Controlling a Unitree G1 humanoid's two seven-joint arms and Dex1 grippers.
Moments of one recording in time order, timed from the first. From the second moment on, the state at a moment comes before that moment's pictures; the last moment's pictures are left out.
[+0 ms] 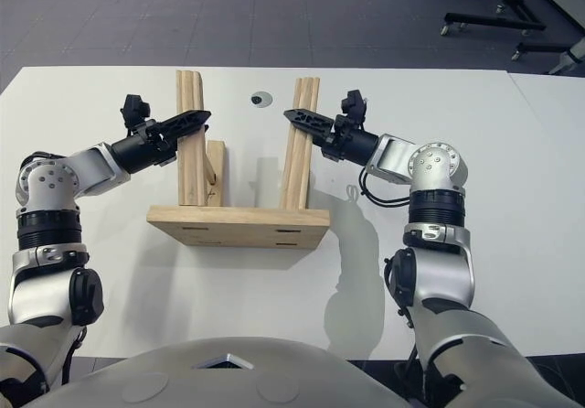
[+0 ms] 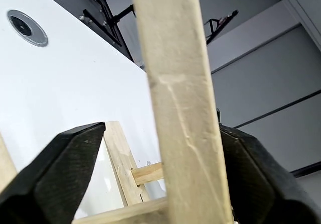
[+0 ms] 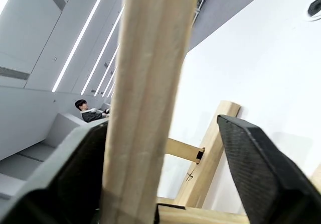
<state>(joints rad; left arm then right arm) -0.51 0.42 0.30 0.33 -1.06 1.14 -0.55 -0.65 -0.35 -0.27 0.48 0.98 1.19 0.63</state>
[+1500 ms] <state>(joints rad) -0.01 0.70 0.00 0.15 -0.39 0.26 -1.30 -0.05 -0.69 0.14 0.09 0.46 0.44 1.36</state>
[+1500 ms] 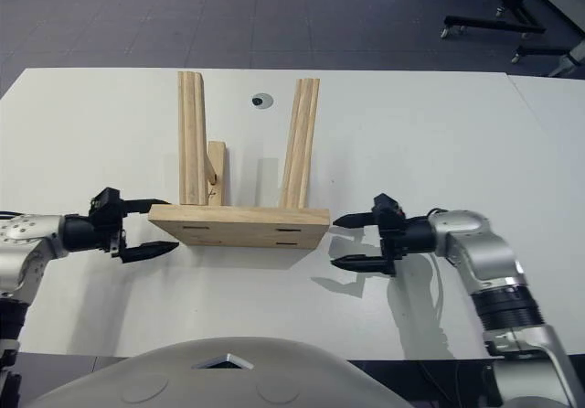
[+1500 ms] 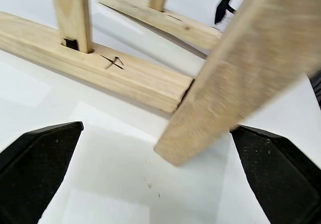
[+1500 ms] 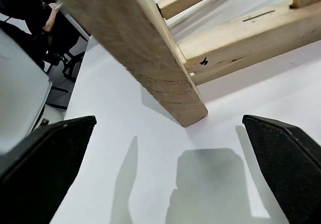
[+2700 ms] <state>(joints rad) -0.01 0.72 0.00 0.06 -0.49 0.32 -1.37 -0.06 -0.60 0.15 -0.03 0.53 0.51 1.28</state>
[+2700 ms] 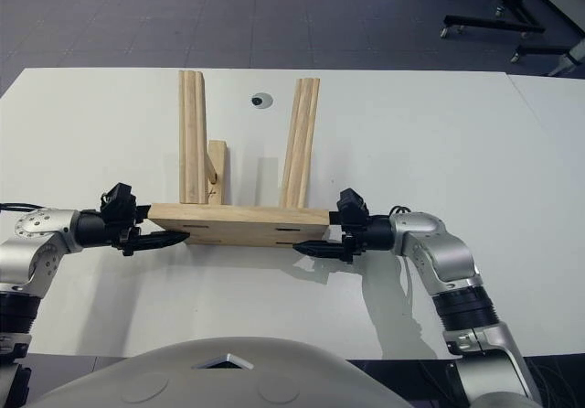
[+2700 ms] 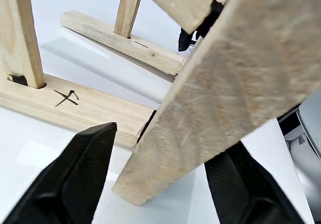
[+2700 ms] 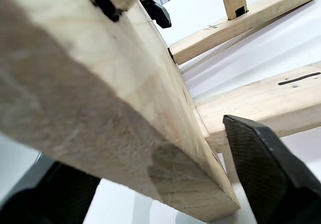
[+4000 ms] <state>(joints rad) -0.26 0.80 0.20 -0.19 -0.95 1.09 -1.16 -0.30 -0.65 -0.12 -0.15 1.16 1.25 0.99</state>
